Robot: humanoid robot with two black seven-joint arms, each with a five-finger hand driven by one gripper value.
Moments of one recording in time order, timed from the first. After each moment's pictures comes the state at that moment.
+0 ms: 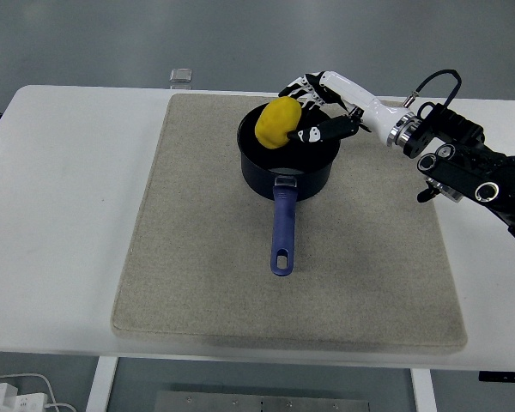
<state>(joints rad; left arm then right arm) 0.00 0.00 -0.06 -0.18 -0.06 0.01 0.03 1.18 -0.21 0.01 0.71 -0.67 -0.04 0.50</state>
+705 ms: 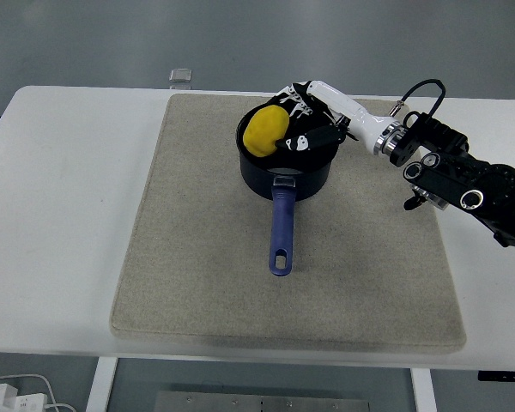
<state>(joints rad) 0.01 0.00 -0.06 -0.17 -0.06 0.01 0.03 1.16 -0.17 0.01 0.70 -0.67 -0.05 0.50</state>
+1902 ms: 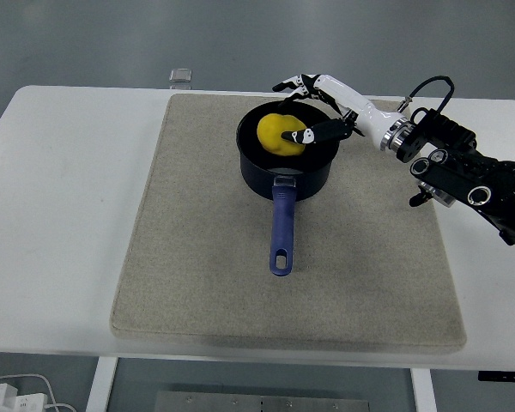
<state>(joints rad) 0.01 0.00 -0.05 -0.18 -0.06 0.01 0.03 1.16 -0.19 0.02 0.71 -0.66 -0.04 0.51</state>
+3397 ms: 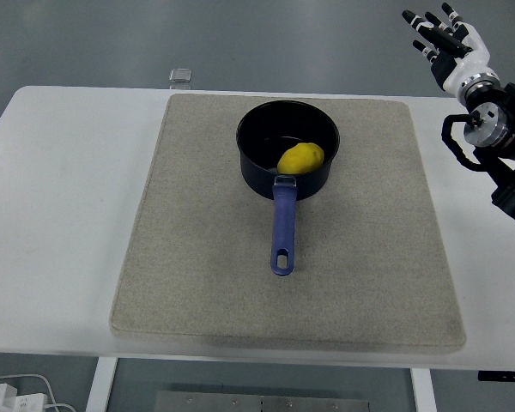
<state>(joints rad) 0.01 0.00 -0.05 -0.17 -0.06 0.01 0.03 1.15 -0.17 0.42 0.41 0.18 -0.05 0.21</state>
